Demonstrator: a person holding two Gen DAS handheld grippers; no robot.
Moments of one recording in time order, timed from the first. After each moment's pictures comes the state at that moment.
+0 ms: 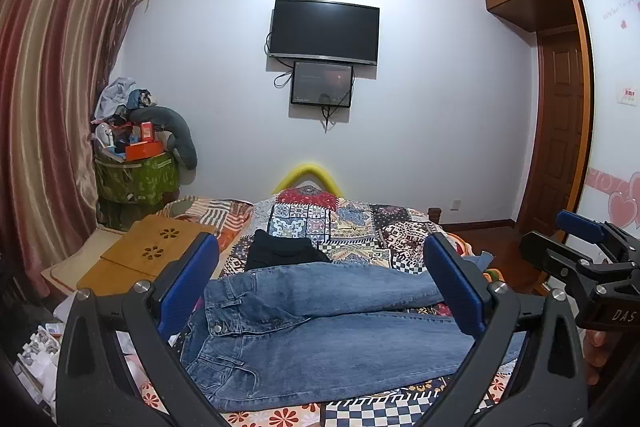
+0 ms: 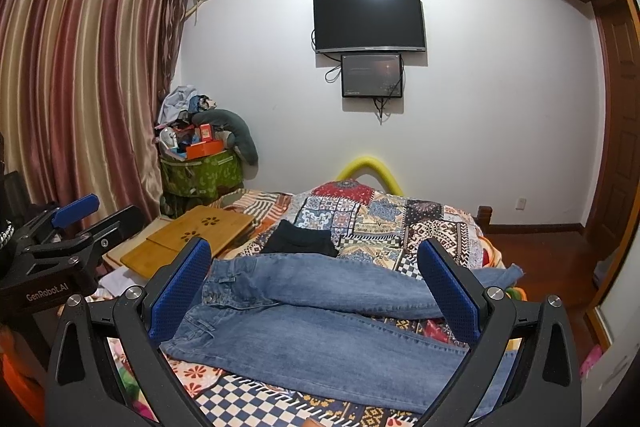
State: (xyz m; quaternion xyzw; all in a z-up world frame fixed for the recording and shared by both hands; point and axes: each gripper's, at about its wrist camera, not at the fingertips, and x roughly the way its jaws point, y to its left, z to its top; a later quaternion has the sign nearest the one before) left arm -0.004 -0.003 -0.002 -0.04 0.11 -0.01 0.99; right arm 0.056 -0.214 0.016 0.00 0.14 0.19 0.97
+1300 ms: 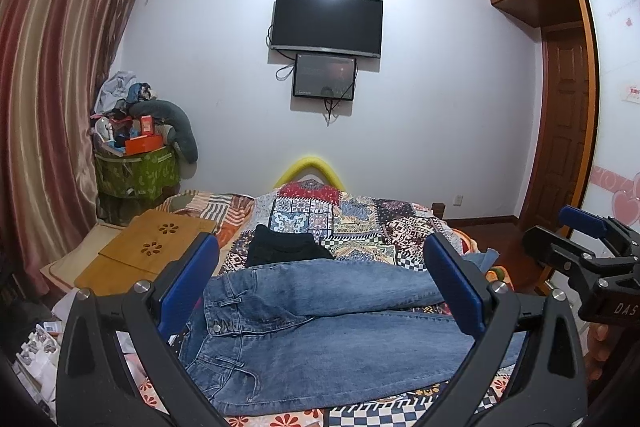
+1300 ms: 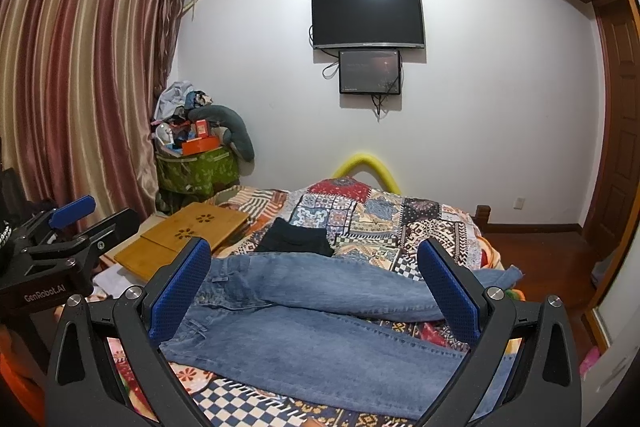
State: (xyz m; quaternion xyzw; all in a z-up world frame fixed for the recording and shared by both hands) left arm 0.022 -0.002 -0.007 -0.04 0.13 -0.01 0.99; right arm 0.071 -0.215 0.014 -0.01 0.15 0.18 0.97
